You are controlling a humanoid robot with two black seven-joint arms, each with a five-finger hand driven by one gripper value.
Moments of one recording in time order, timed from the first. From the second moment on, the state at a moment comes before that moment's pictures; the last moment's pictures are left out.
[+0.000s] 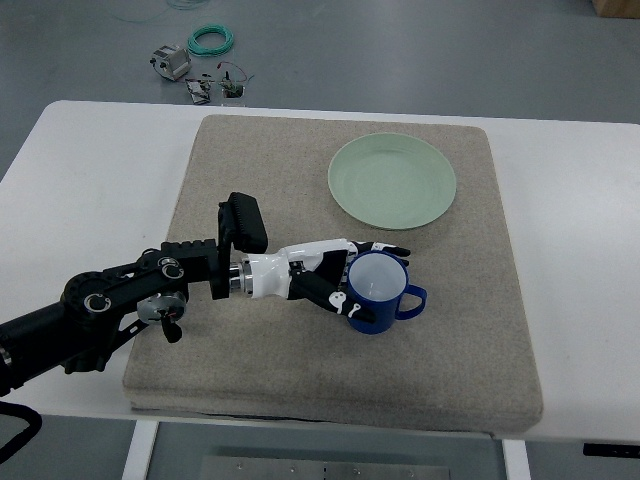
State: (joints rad) left arm -0.75 0.23 -0.39 -0.94 0.70 -0.61 -0.32; right arm 0.04 0.00 0.01 0.17 0.01 -0.09 0.01
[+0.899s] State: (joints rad) left arm -0.76 0.19 -0.39 -0.90 0.74 -0.61 -0.32; right arm 0.04 0.00 0.01 0.17 0.01 -0.09 0.01
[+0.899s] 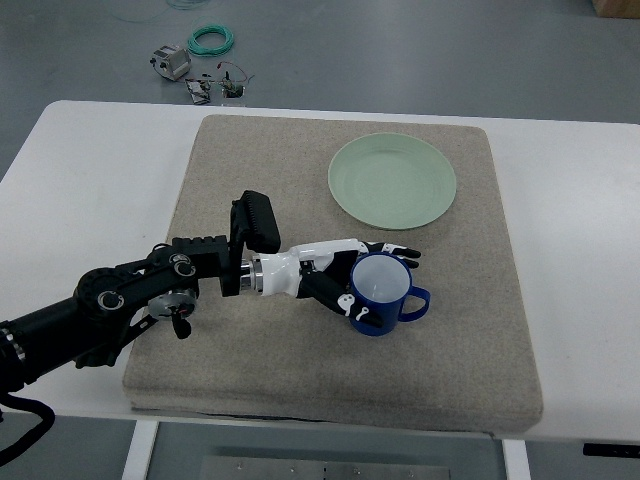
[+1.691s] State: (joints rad) left arm -0.78 0.18 -0.40 -0.87 0.73 -0.61 -0.32; right arm 0.04 0.00 0.01 0.17 0.01 -0.09 0.01
